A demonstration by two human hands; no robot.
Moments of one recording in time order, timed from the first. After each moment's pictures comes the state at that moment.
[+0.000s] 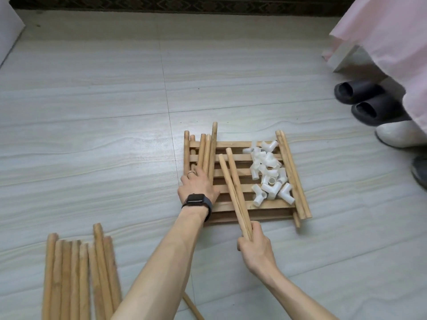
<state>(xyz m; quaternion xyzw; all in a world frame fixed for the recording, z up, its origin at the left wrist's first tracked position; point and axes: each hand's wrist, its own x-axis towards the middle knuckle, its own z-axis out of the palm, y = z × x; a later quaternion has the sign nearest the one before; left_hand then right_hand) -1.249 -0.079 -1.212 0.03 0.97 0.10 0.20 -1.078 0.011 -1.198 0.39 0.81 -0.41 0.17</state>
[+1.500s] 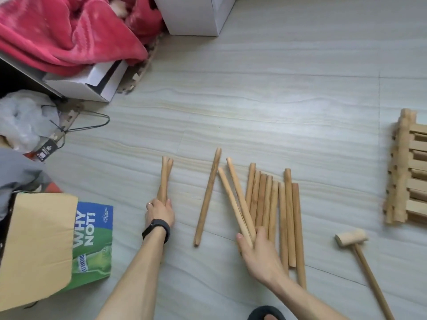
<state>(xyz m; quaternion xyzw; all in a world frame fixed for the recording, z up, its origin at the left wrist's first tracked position) -1.081 -0.640 -1.233 -0.44 0.87 0.13 0.15 -1.040 -0.357 -1.216 0.09 0.82 -0.45 0.35</state>
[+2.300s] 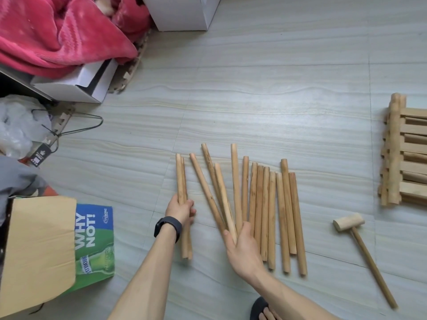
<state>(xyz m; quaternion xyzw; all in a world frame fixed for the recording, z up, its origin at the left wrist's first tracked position) -1.084 -0.601 -1.235 -0.46 0.72 0.50 0.13 -1.019 -0.399 -1.209 0.11 0.78 -0.52 0.33</state>
